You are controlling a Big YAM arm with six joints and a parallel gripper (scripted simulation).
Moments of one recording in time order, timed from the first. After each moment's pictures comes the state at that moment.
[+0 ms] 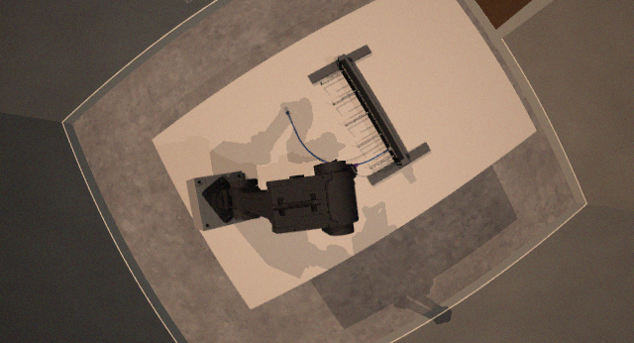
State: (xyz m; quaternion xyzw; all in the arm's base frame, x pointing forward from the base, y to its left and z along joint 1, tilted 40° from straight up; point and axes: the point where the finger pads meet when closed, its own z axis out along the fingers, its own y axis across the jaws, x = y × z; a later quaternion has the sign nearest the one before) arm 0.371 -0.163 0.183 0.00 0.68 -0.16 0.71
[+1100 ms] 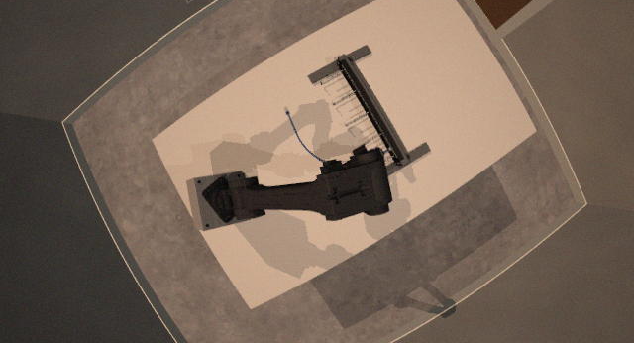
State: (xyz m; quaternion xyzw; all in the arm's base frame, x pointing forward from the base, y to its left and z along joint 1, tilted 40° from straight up) arm 0.500 -0.192 0.193 0.00 0.68 -0.16 0.71
